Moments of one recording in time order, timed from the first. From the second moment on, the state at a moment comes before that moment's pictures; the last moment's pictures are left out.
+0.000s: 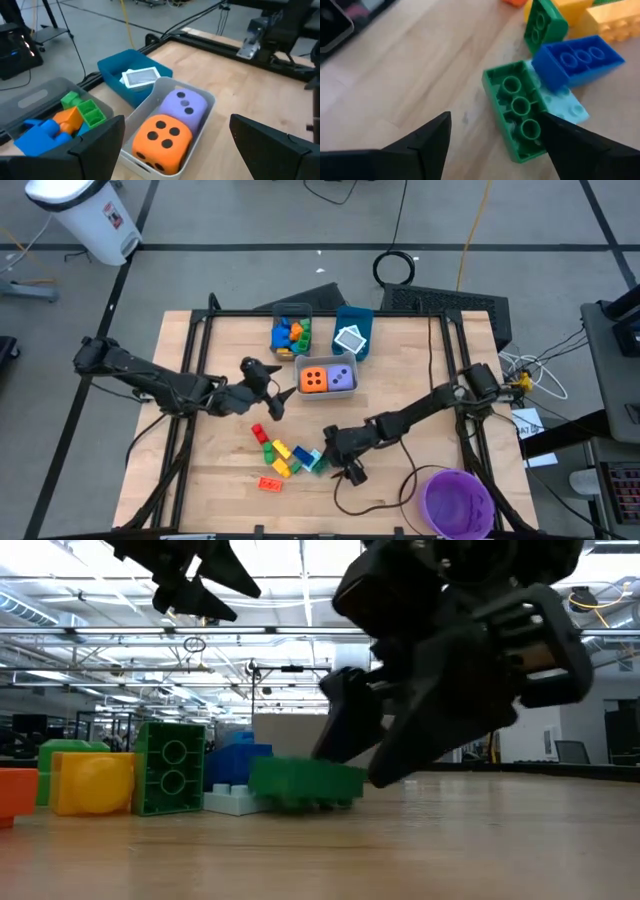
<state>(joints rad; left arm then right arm) -0.27 1.17 0.76 -0.07 -0.76 -0.43 0.31 1.96 1.02 0.24 -0.19 -0.10</state>
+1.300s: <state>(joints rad) -0.23 1.18 0.76 -0.02 -0.70 -0.43 0.25 1.96 1.02 0.25 -0.13 -0.09</state>
